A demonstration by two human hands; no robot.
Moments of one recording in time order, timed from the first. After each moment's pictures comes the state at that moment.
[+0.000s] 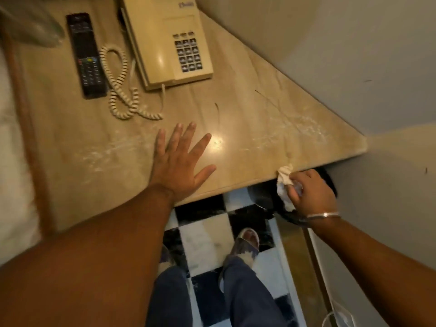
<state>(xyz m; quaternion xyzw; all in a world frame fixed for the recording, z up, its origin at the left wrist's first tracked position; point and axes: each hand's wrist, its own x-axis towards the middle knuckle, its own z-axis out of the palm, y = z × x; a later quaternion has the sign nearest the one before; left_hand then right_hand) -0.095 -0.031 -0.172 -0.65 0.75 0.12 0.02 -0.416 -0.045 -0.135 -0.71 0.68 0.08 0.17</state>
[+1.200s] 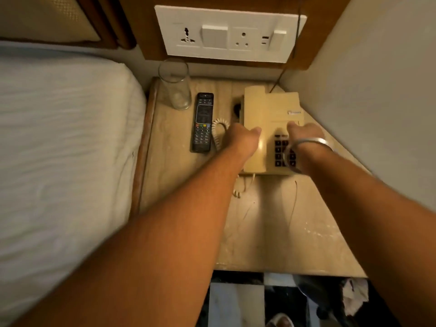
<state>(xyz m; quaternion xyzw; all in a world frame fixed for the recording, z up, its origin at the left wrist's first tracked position) -0.007 -0.190 -0.075 -0.78 0.20 0.49 -0.33 -0.121 -0.252 -0.073 -0.51 0.74 -0.10 0.42</state>
